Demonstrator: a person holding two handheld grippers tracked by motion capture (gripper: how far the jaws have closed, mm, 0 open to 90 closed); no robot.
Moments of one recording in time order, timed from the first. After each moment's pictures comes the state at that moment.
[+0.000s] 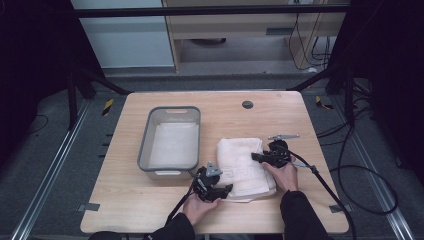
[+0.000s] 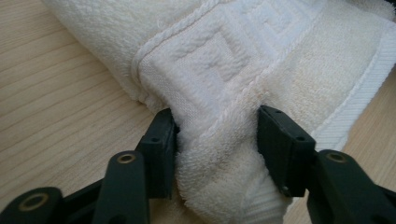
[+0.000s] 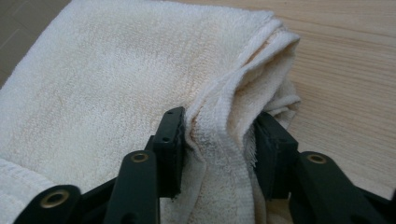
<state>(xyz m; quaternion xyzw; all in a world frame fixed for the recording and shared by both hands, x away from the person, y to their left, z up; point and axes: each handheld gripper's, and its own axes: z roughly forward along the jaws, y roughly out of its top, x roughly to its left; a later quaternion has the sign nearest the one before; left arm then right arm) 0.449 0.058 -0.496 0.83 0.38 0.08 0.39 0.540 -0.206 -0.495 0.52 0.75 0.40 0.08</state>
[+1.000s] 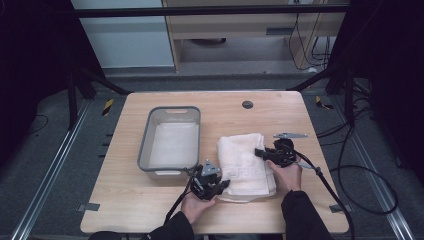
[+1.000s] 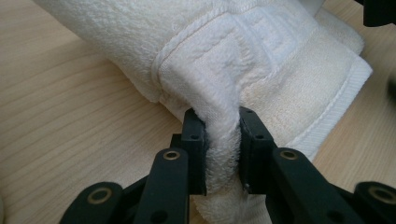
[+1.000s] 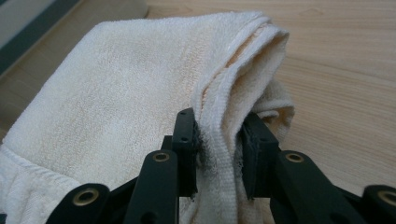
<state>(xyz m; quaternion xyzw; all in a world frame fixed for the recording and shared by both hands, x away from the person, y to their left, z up) 0.444 0.066 -0.477 0.82 0.36 0.08 0.43 0.524 -0.212 -0.467 0.51 0.73 0.44 0.10</state>
